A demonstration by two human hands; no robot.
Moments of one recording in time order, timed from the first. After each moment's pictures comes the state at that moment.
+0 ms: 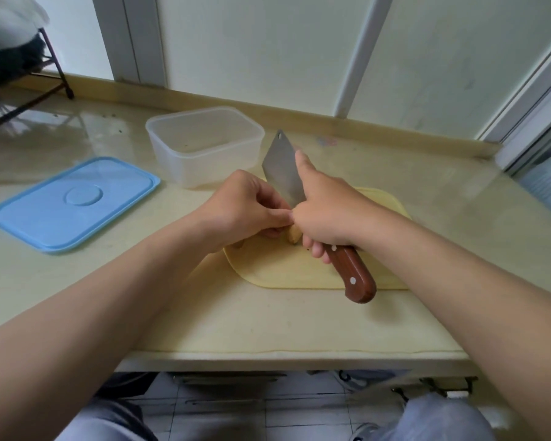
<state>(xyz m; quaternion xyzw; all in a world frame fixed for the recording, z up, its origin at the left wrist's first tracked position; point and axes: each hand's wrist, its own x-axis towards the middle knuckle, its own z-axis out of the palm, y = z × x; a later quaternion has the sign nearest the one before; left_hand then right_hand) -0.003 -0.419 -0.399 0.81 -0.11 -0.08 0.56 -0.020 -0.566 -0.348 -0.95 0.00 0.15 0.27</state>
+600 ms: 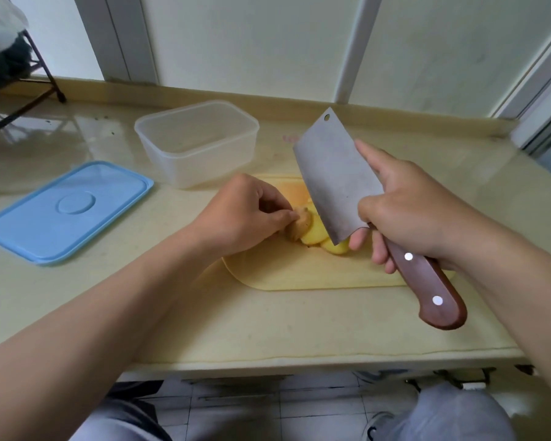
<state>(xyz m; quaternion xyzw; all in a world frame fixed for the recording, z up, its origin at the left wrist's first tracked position) -0.001 -0.427 -0.406 0.87 -0.15 -0.02 0.46 -0.047 -0.630 -0.333 -0.90 0.03 0.10 0.43</state>
